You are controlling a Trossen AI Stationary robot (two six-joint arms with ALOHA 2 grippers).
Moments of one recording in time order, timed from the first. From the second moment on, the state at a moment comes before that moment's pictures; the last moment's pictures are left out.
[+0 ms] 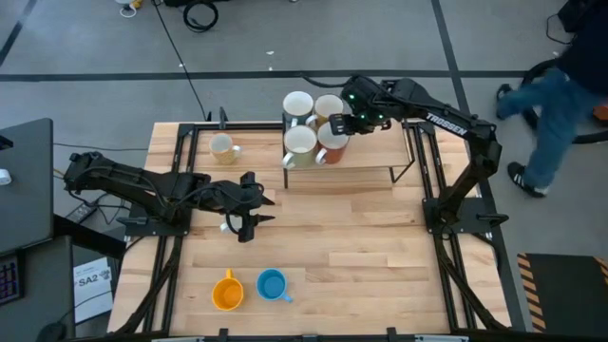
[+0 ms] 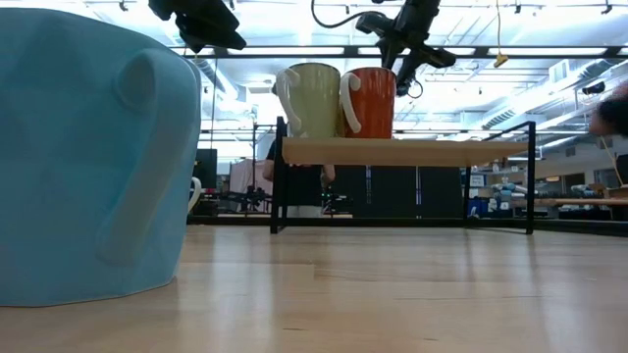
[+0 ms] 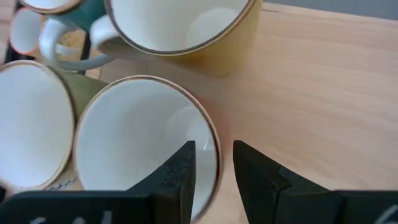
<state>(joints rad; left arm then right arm) -0.19 1.14 0.92 -0.36 -0.21 -0.15 -0.46 1.64 1.82 -1.25 0.05 0.86</state>
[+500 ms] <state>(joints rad) -0.10 1.12 0.95 -0.42 -0.22 -0.15 -0.37 1.42 1.82 -1.26 0.07 0.79</state>
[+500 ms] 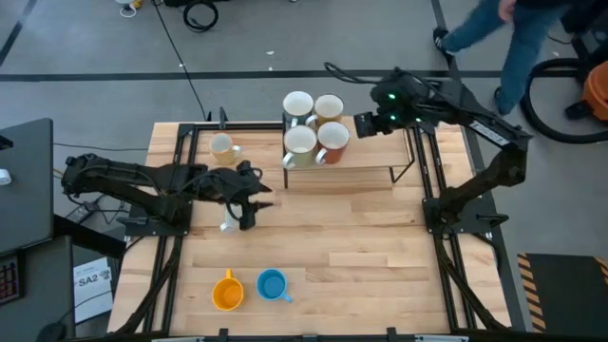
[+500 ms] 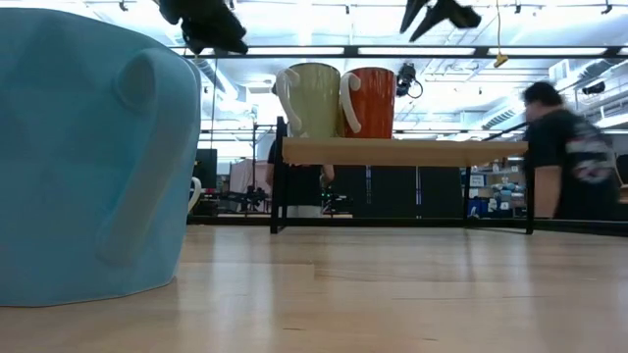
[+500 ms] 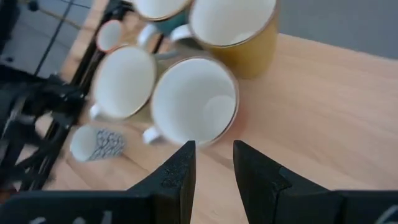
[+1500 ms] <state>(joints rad) 0.81 1.10 0.96 -0.85 -0.02 0.12 0.30 1.34 1.37 -0.99 0.31 0.92</state>
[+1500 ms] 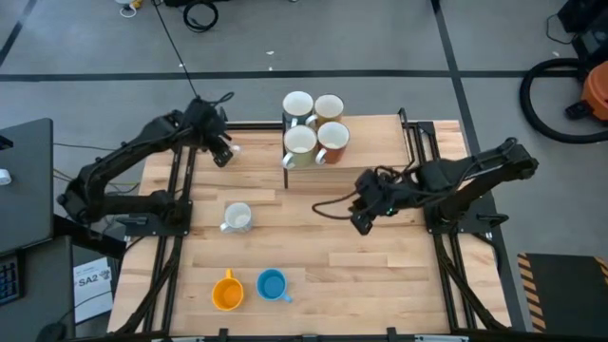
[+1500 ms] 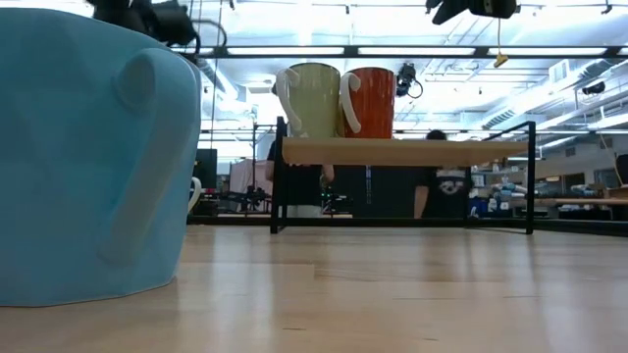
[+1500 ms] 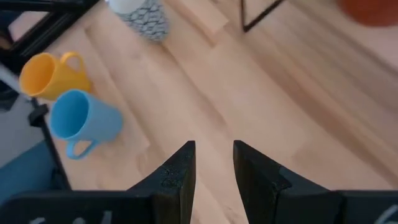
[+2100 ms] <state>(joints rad) 0.88 1.10 0.74 -0.59 0.09 0.13 0.35 1.34 1.26 -0.80 0.28 0.91</state>
